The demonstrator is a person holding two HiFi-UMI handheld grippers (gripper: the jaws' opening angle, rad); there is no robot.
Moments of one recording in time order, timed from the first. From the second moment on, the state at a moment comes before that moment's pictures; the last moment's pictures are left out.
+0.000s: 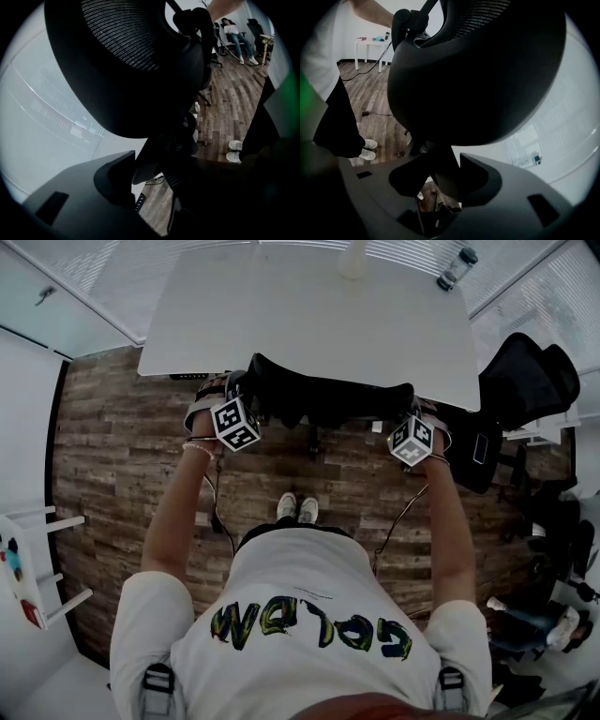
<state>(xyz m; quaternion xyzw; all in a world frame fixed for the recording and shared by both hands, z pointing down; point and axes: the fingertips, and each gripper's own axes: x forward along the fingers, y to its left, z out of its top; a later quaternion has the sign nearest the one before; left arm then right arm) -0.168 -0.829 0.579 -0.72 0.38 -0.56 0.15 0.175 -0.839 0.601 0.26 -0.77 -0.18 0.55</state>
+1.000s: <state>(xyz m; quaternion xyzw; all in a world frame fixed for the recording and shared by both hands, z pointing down) -0.147 -0.760 0.507 -0.79 0.51 -0.34 0.03 0.185 -0.788 0.514 0.44 -0.81 -0.06 0.38</state>
